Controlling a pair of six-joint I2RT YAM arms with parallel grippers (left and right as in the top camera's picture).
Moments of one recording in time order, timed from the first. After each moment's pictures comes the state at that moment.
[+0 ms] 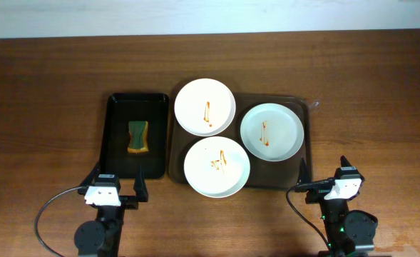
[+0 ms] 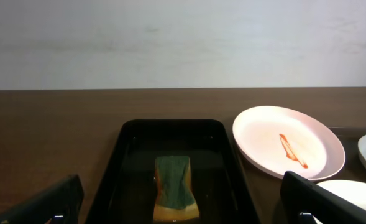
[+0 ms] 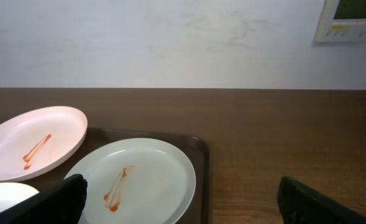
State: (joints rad) left arm 0.02 0.01 0.01 -0.07 0.07 -0.02; right arm 0.01 0.01 0.01 -0.07 -0.03 0.02
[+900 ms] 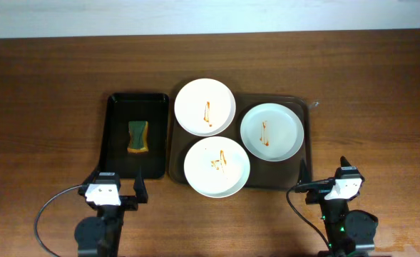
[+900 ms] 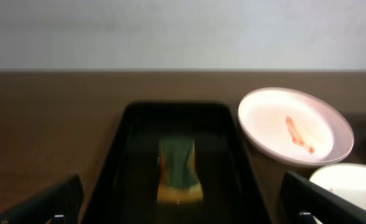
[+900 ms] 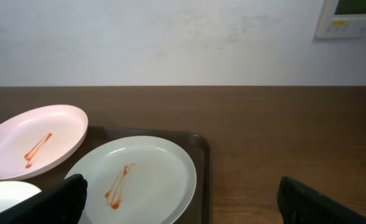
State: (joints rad) left arm 0.02 0.07 0.05 -0.16 0.05 -0.02; right arm 0.01 0.02 0.03 -0.11 -0.03 0.03
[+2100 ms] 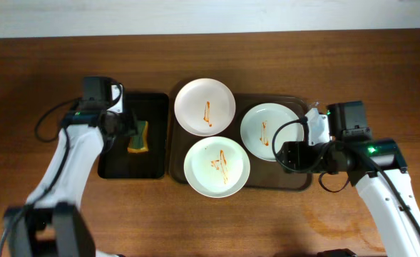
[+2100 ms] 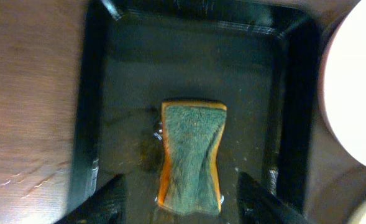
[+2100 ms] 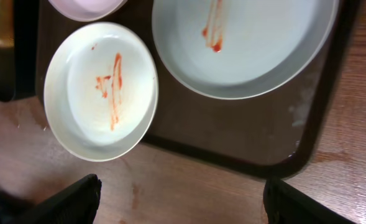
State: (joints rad) left arm 0.02 1.65 1.16 -0.64 0.03 -0.08; right arm 0.10 1.22 1.08 -1.06 -0.32 0.11
